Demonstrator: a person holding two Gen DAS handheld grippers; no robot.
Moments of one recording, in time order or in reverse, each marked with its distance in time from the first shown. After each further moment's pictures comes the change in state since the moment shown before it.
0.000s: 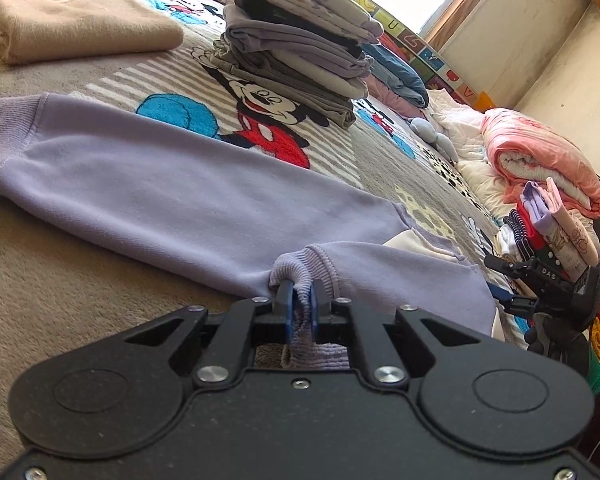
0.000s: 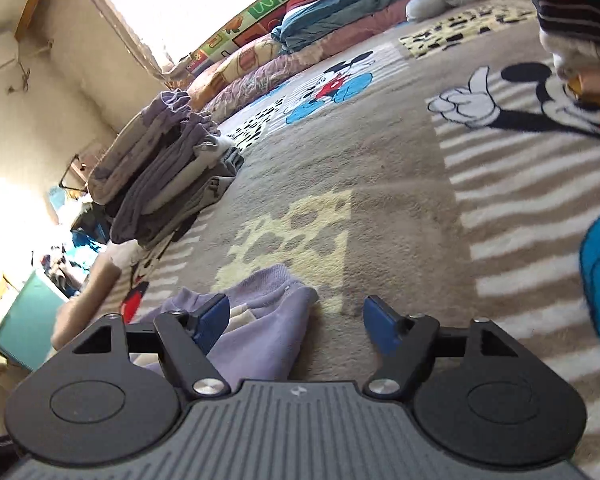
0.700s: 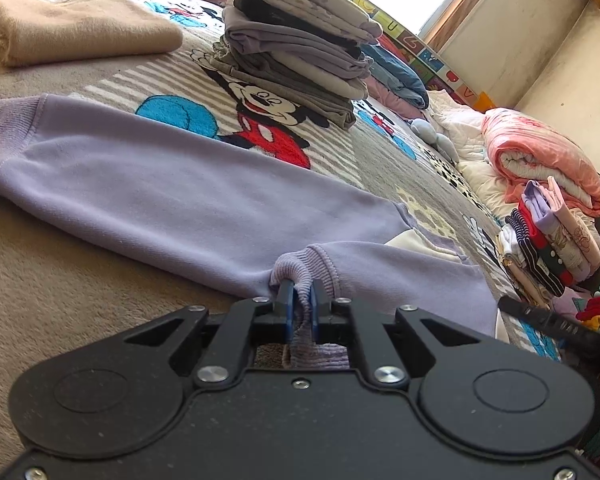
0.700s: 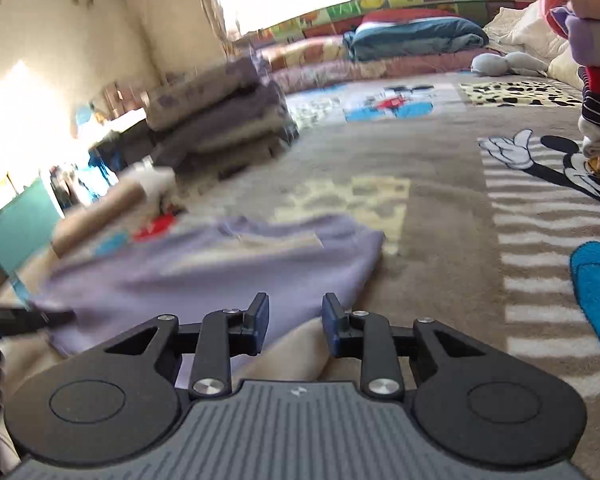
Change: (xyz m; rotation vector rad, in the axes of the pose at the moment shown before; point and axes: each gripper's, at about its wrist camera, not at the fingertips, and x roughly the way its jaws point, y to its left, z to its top) left arm 0.003 -0.001 -0.002 0.011 -0.011 0.007; right arm -0.033 0.066 -0.064 -0.385 0.033 -0.126
